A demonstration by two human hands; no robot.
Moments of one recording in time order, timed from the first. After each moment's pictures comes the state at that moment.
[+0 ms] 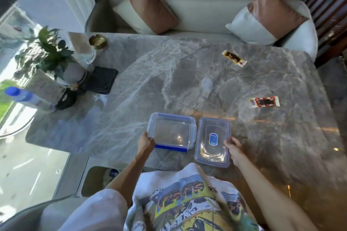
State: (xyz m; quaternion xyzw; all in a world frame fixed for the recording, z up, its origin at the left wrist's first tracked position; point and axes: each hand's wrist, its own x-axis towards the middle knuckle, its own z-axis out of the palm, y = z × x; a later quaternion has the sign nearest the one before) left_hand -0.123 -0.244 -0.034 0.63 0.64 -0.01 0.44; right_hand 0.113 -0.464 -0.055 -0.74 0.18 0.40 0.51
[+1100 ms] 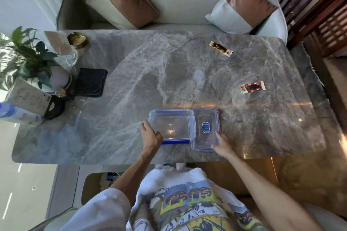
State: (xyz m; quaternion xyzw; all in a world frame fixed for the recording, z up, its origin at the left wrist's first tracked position) left_hand -0.140 -0.221 -0.025 0.72 0.52 0.01 0.47; right_hand 0.036 -0.446 -0.031 -0.89 -0.13 0.43 0.12
